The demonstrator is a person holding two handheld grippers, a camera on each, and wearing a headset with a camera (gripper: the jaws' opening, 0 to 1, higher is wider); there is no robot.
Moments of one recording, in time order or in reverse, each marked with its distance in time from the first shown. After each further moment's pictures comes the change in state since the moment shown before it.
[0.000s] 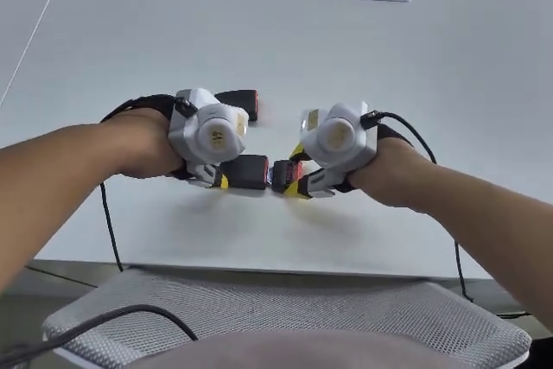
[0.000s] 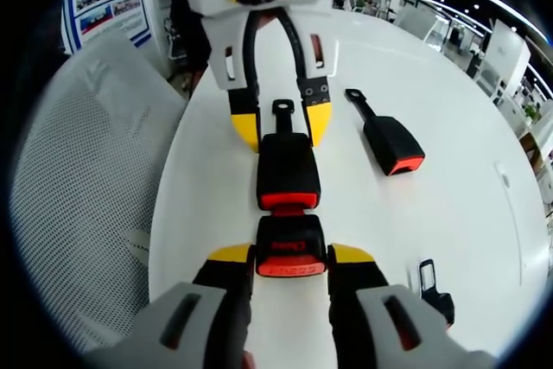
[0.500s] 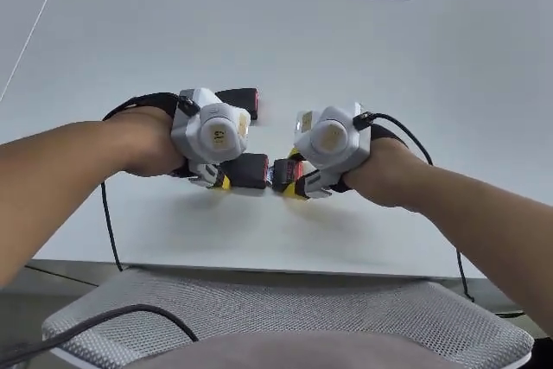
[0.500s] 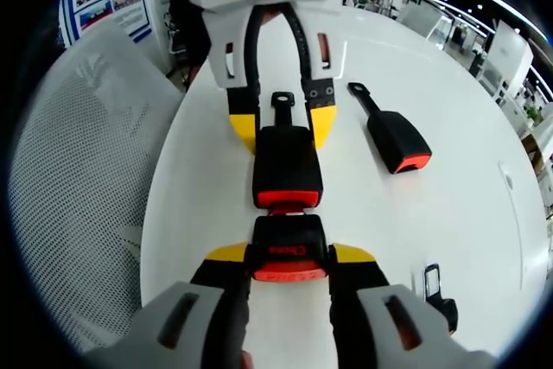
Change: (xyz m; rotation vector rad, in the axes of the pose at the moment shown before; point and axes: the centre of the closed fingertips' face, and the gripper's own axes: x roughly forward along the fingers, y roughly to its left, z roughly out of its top) left arm 0.016 0.000 -0.001 0.019 -0.007 -0.033; right arm 0.013 -0.001 -0.004 -0.013 0.027 0.002
